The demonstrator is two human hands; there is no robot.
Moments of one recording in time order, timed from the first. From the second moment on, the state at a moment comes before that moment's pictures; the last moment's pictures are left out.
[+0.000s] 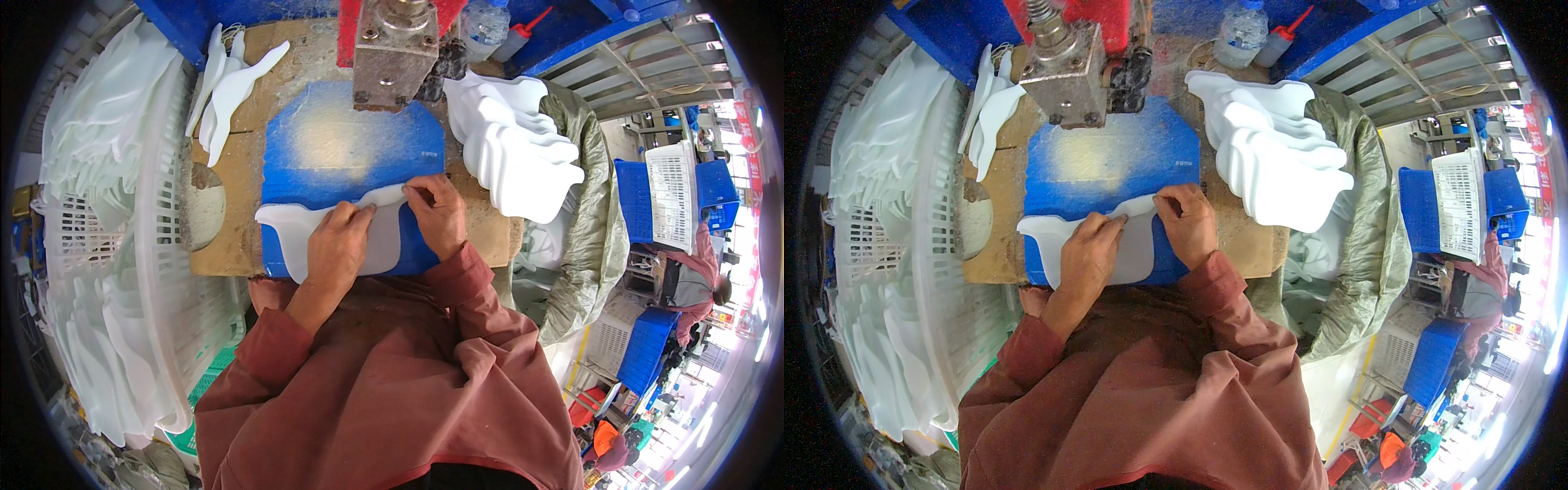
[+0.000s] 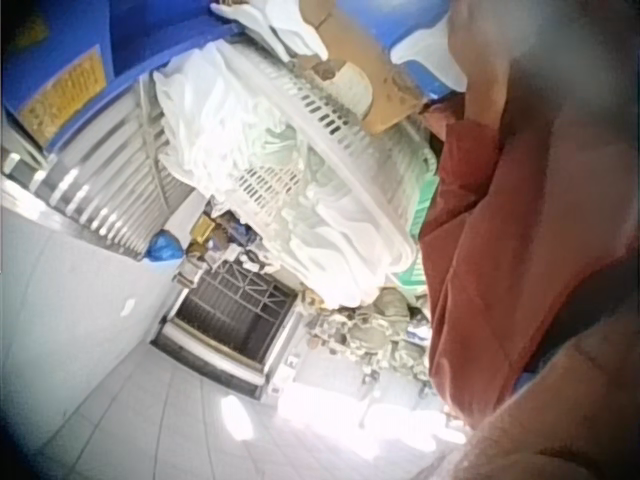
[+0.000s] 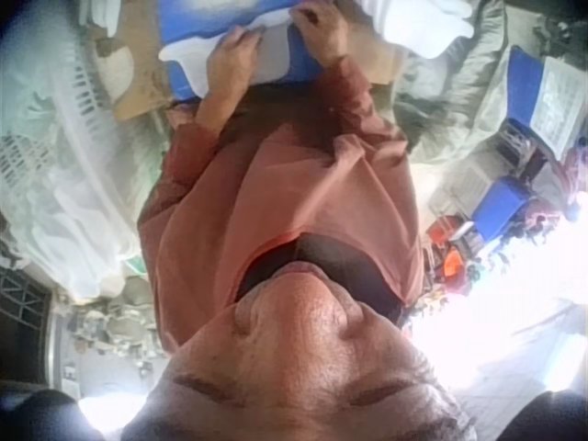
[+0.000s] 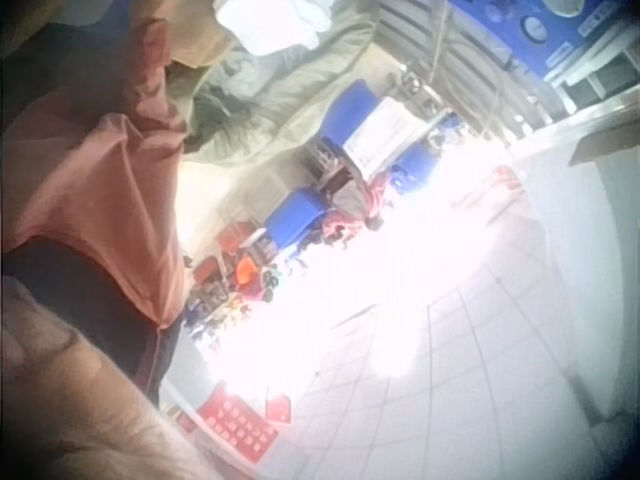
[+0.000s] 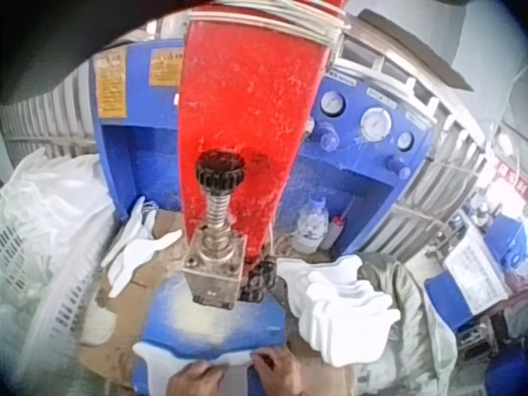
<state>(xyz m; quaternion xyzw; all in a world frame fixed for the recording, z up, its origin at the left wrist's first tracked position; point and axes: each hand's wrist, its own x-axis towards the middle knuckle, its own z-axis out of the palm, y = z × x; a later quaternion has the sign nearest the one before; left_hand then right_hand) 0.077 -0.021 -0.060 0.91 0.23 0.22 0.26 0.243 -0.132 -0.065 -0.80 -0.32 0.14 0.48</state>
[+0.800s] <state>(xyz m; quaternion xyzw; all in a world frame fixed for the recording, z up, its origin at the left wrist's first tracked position) 0.077 -0.023 -0.091 0.88 0.25 0.21 0.34 0.280 -0.137 -0.064 -0.80 -0.42 0.24 0.35</state>
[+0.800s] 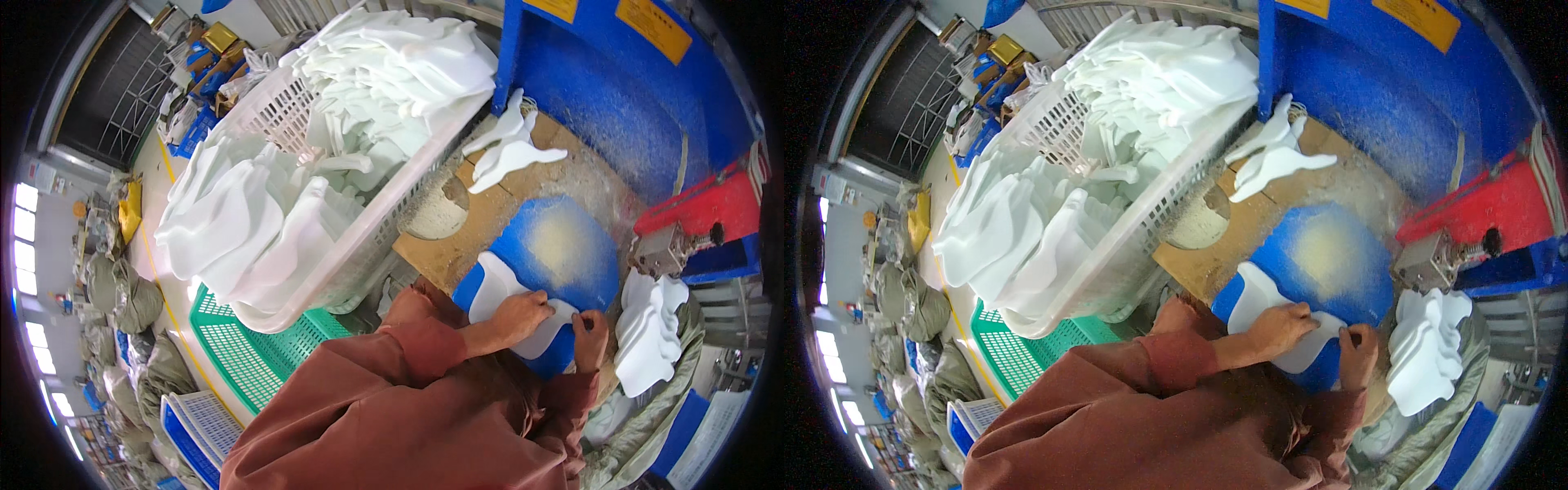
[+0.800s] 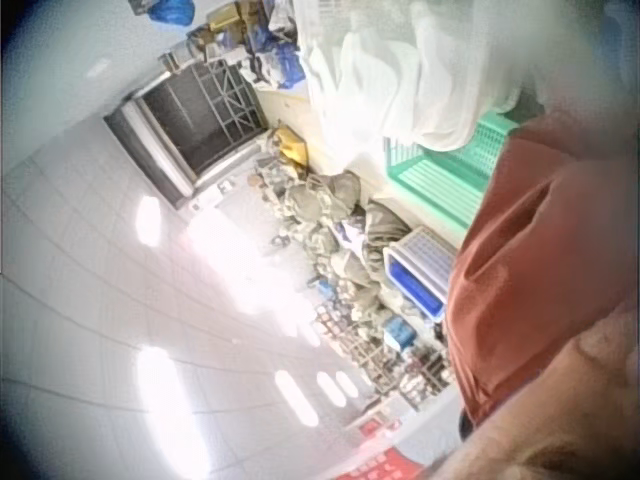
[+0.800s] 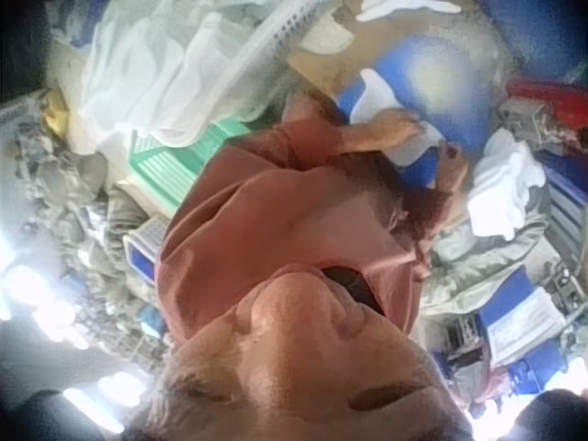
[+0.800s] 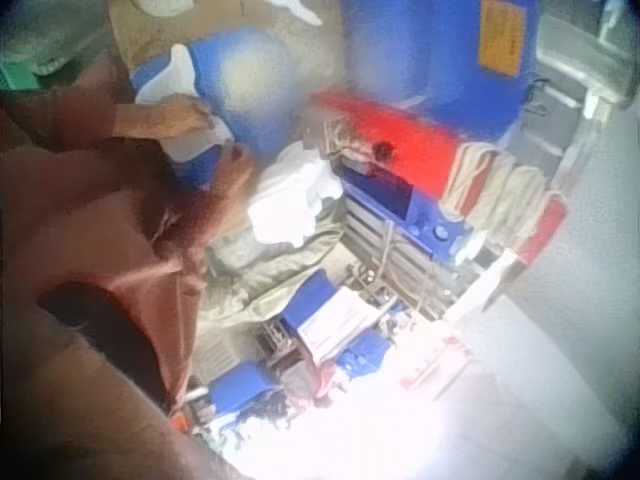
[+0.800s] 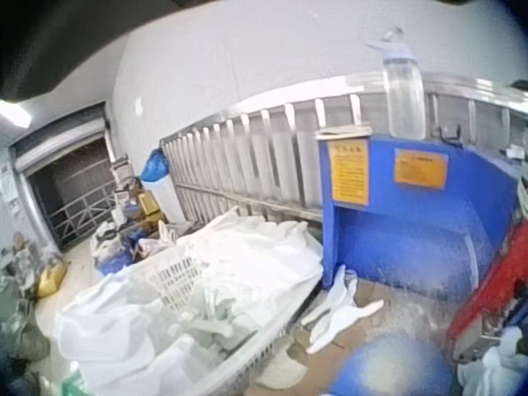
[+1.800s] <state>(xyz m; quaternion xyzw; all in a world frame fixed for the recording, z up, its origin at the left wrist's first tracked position) 0.060 0.035 -0.015 0.92 0.08 0.10 0.38 0.222 -0.156 0.039 -0.75 -0.50 0.18 0.39</state>
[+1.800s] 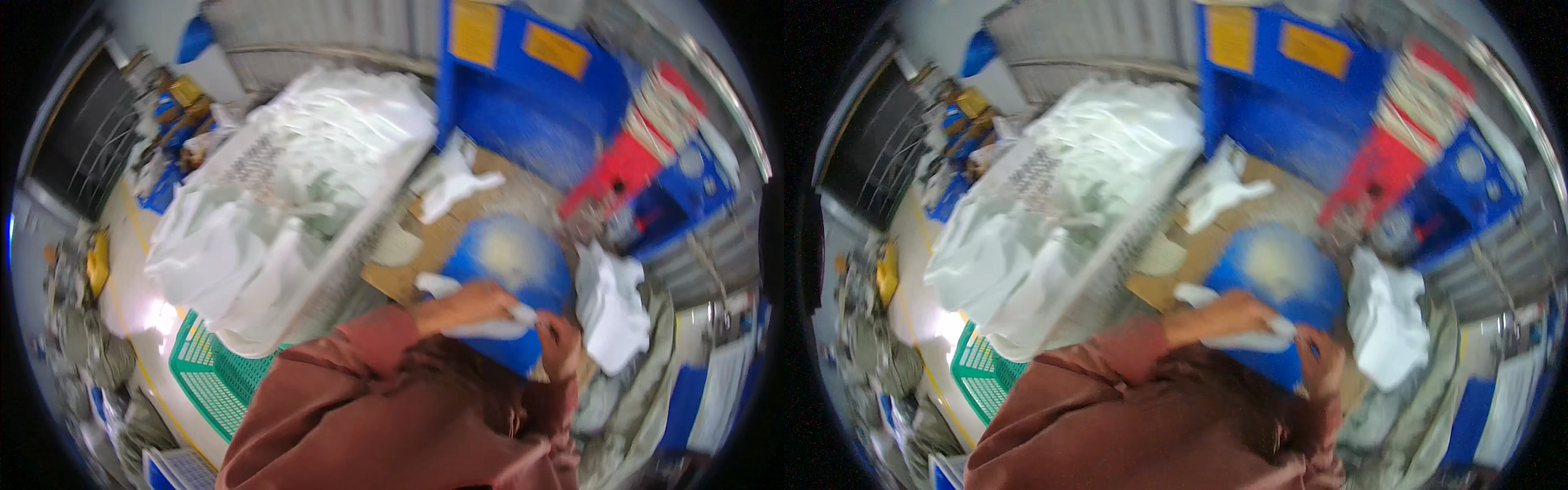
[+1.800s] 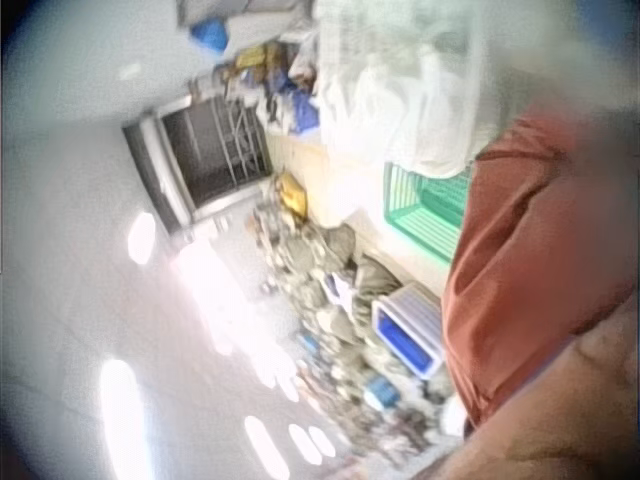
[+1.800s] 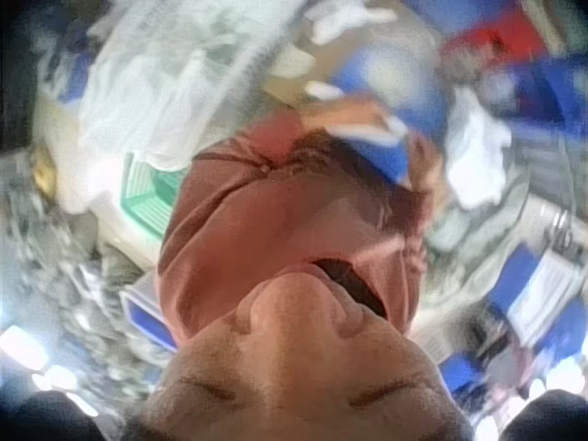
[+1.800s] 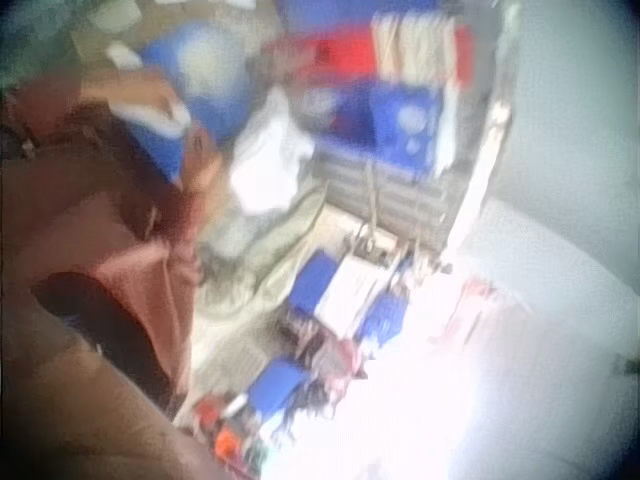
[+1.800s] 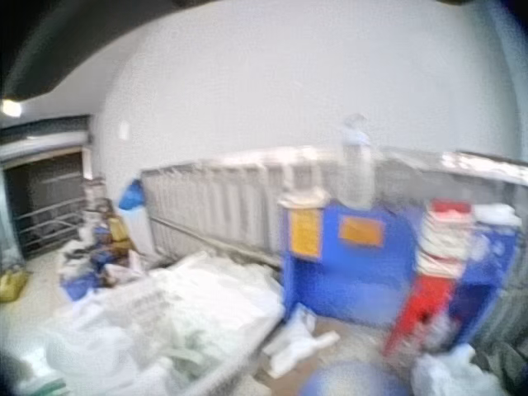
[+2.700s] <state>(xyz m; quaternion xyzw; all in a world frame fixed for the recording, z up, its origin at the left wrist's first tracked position) -0.004 0.037 0.095 0.99 0.13 0.04 0.00 0.176 -0.130 0.013 -0.55 -0.38 0.28 0.68</state>
